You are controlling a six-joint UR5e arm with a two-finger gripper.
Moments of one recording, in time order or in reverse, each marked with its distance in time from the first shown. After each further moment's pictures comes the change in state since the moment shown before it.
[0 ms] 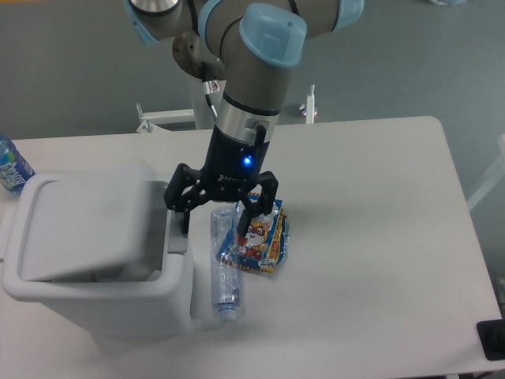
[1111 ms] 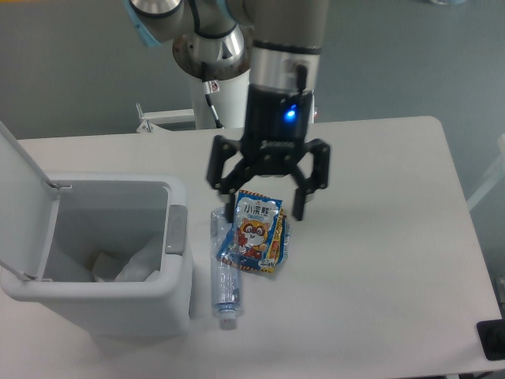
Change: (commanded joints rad) arm 0.146 0.049 0.161 0.048 0.130 0.020
